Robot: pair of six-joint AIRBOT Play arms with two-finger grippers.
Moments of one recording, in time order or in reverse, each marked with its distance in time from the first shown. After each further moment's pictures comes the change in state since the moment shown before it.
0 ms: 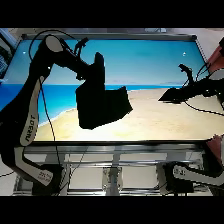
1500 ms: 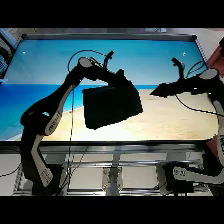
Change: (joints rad) left arm -0.108 -0.211 0.000 -0.391 0.230 0.248; right arm 0.163 -0.059 -0.021 0.204 -0.225 -0.117
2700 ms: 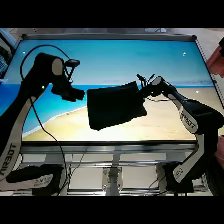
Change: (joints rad) left arm 0.022 0.573 -0.470 1.081 -0.306 -0.268; right arm 0.237 -0.459 0.203 -0.208 -0.205 0.307
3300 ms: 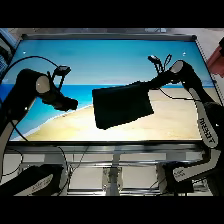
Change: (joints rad) left arm -0.003 0.247 -0.217 0.008 0.062 -0.026; right arm -0.079 0.236 0.058 -0.207 0.101 -0.268
